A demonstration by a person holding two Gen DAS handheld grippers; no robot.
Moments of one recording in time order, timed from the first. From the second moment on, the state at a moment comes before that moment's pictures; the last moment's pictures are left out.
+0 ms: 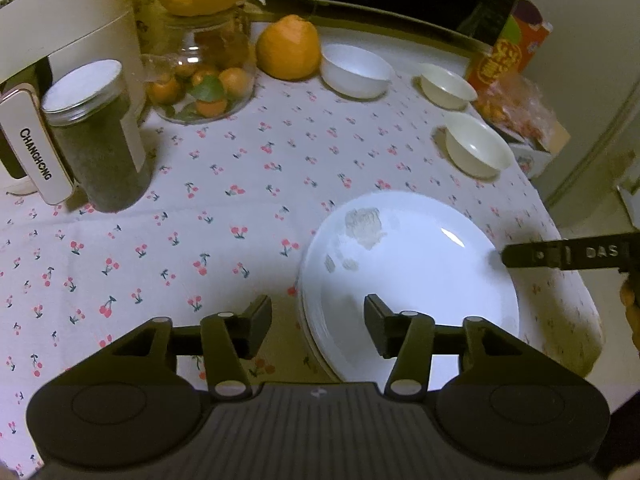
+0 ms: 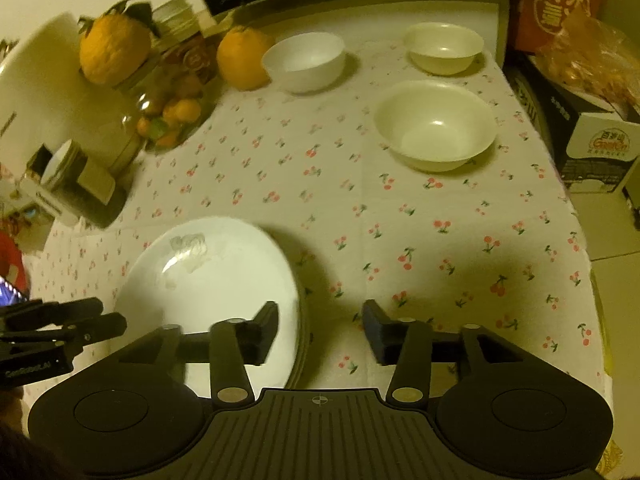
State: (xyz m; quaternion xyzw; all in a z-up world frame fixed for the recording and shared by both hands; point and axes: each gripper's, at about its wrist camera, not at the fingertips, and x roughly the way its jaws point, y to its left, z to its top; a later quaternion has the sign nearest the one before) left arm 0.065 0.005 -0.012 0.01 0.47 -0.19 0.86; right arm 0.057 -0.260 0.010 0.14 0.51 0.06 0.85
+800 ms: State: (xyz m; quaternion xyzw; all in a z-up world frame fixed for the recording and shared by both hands) left arm 0.114 -0.029 0.018 -0.04 0.44 -0.13 0.89; right arm 0.105 -0.281 0.044 0.17 0.48 0.06 0.86
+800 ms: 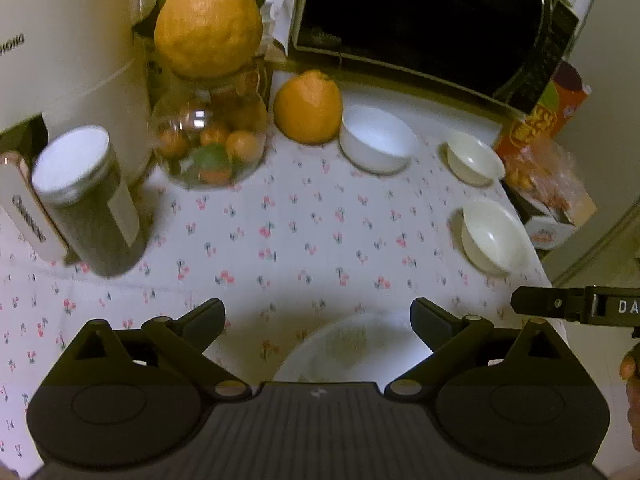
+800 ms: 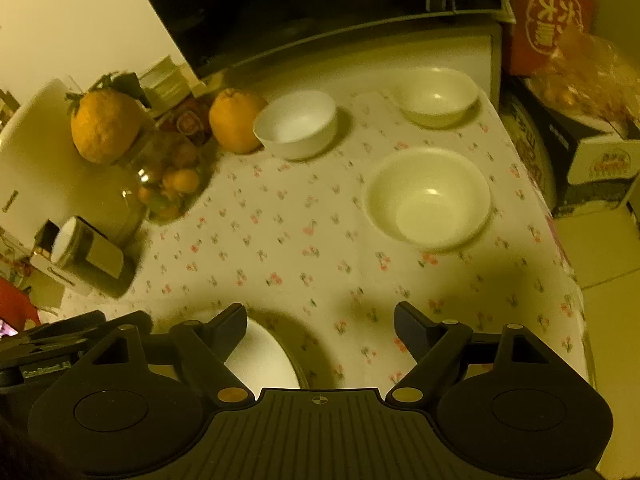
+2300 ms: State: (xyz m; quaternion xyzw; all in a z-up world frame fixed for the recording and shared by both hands) left arm 0.282 -0.074 -0.029 -0.08 0.37 -0.16 0.91; right arm 0.307 -0.290 -0.009 0.28 0.40 0.01 0.87
